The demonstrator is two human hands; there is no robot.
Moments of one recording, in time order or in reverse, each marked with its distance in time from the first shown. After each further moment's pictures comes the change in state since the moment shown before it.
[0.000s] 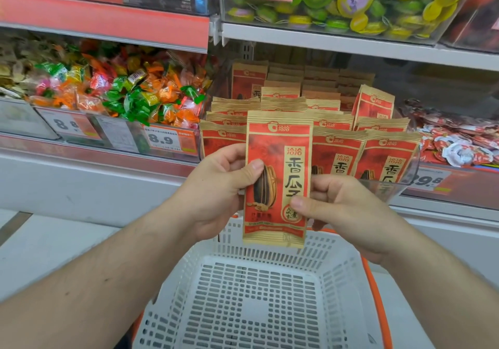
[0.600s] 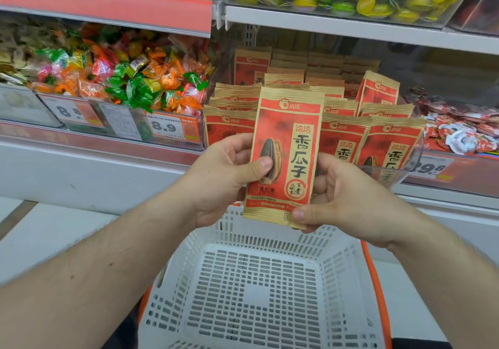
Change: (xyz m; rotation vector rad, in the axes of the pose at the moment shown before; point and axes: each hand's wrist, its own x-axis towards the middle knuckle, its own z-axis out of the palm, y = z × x) left_hand -0.008 0.002 -0.003 0.202 -0.058 0.018; right_hand -0.005 -0.004 0.004 -0.031 -0.095 -0.023
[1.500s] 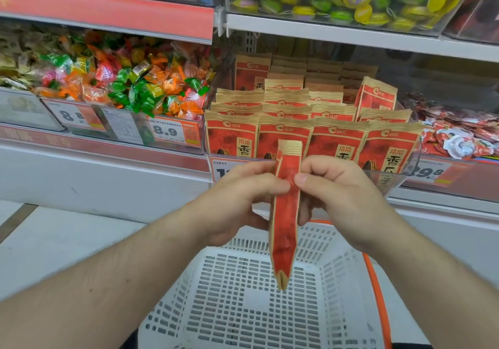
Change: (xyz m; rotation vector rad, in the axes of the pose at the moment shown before) left_hand -0.008 -0.005 0.015 0.001 -0.253 -0.064; right_hand 0.004 -0.003 0.016 0.083 0.173 -0.202
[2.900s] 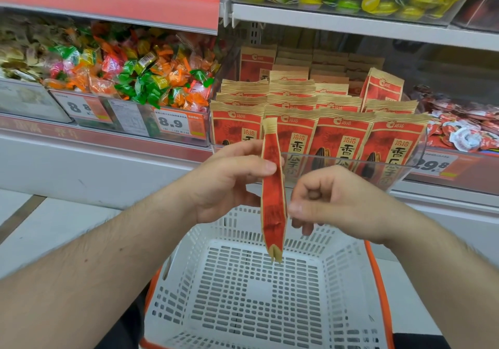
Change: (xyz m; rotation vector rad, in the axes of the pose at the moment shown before) left_hand -0.002 0.005 -0.021 -0.145 0.029 -0.009; right_hand -0.006 -0.003 -0.012 -0.294 -0.306 0.098
